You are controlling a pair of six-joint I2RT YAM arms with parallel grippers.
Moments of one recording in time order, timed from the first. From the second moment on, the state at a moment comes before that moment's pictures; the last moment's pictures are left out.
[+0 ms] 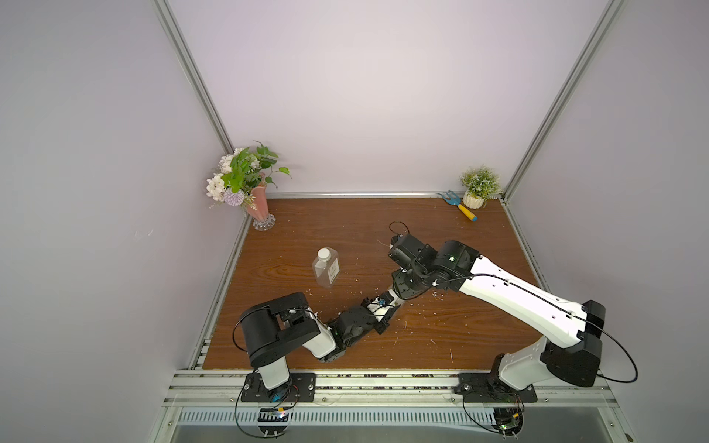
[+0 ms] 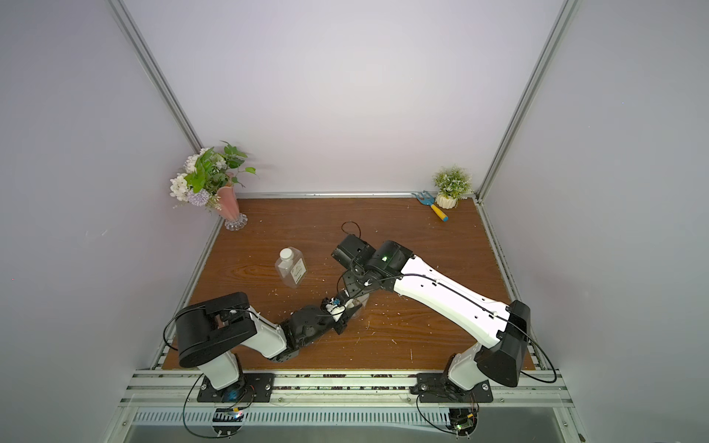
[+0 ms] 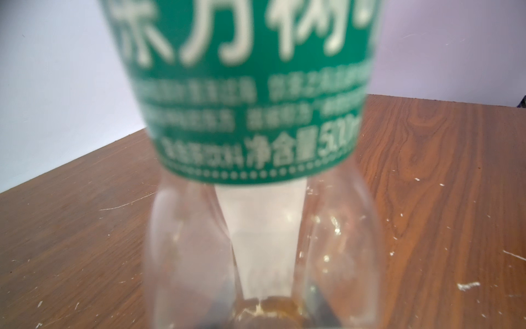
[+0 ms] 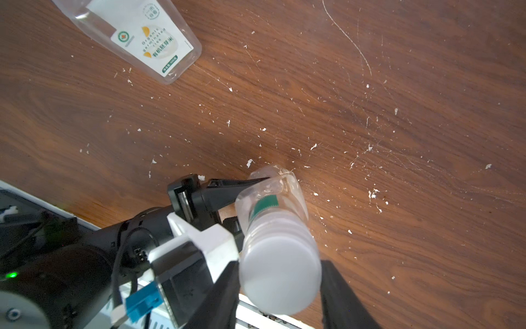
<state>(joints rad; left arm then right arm) -1.07 1.73 0.32 1.22 -0.18 0.09 0.99 1.51 1.57 -1.23 0.24 0.52</state>
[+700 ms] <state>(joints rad) -1.07 1.75 0.31 1.24 -0.19 0.07 0.98 1.51 1.56 -1.20 0.21 0.50</state>
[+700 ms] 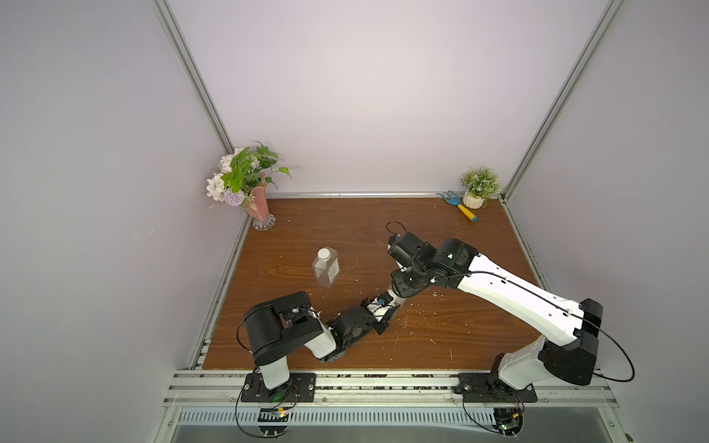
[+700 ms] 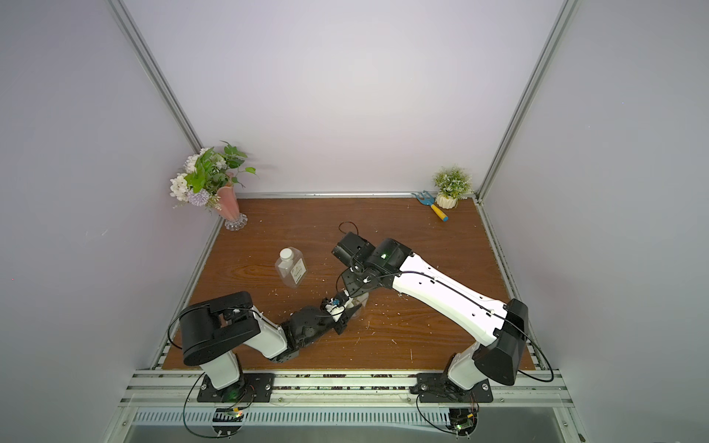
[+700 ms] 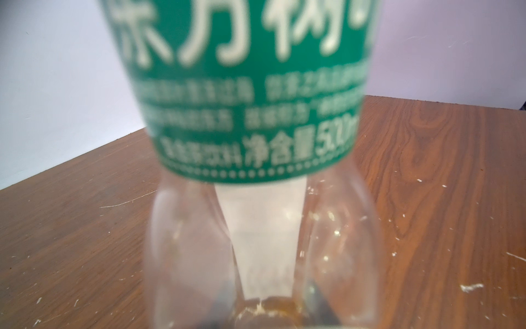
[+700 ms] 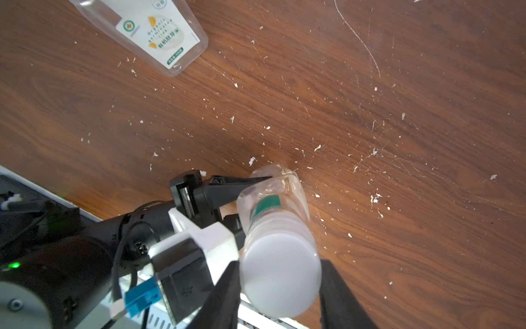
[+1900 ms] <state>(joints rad) -1.08 1.77 0.33 1.25 -0.26 0.04 1.05 1.46 1.42 -1.06 0.34 0.67</state>
